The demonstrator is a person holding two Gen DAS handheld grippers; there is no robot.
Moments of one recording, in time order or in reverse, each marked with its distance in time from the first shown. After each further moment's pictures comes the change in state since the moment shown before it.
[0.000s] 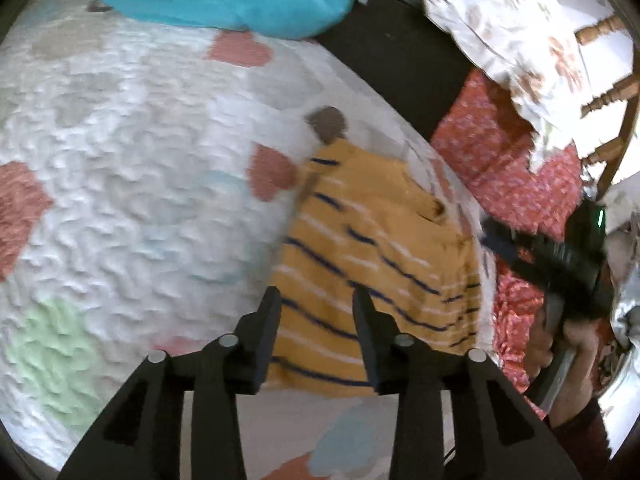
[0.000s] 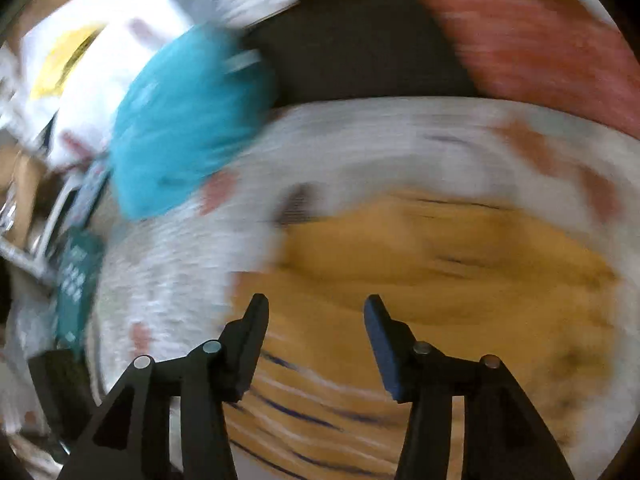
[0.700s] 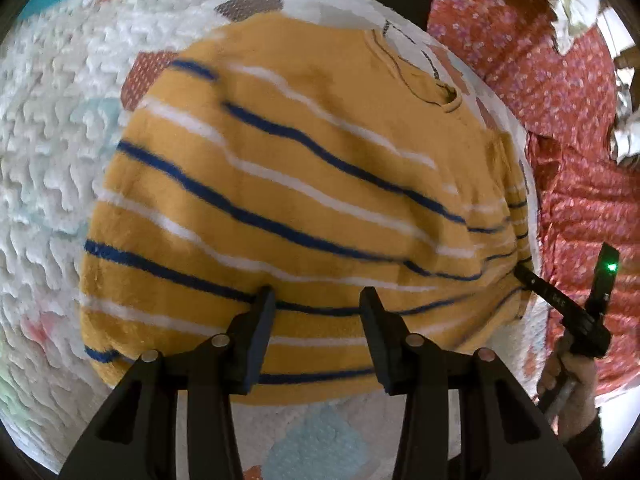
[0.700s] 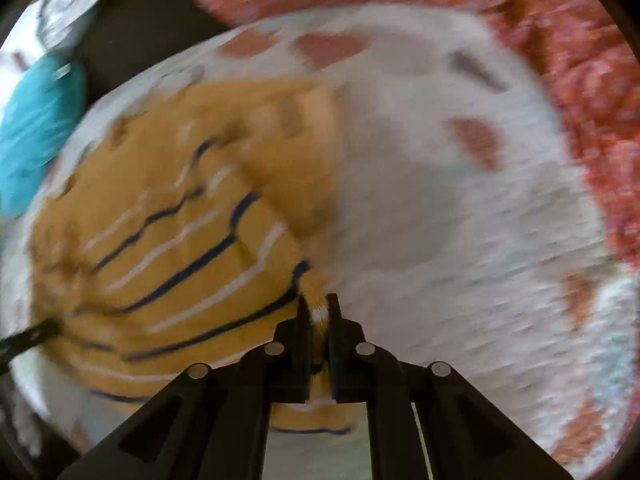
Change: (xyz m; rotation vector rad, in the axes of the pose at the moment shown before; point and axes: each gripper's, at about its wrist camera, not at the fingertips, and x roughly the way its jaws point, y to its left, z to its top) left arm 0.100 -0.059 -0.036 0.131 0.246 0.141; right arm -0.038 -0.191 -0.126 0.184 0.029 -0.370
